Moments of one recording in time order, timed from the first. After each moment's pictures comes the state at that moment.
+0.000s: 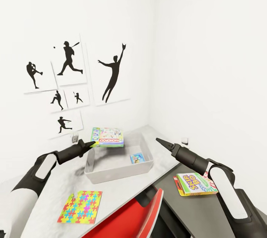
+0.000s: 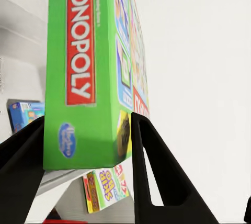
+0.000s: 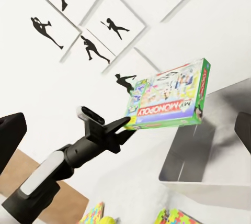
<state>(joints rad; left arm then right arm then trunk) -0.73 0.24 0.07 -0.74 0.89 0.79 -0.60 -0.37 -0.18 0.05 -1.58 -1.02 0.74 0.40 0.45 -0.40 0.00</state>
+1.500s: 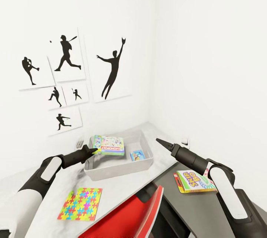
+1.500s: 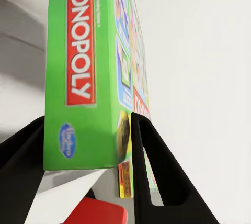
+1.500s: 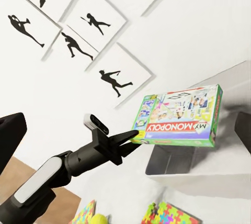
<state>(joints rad) -0.73 0.21 0.03 -0.68 0.90 0.77 -0.46 -0.37 -0.18 0.05 -1.58 -1.02 0.74 0.36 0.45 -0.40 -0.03</state>
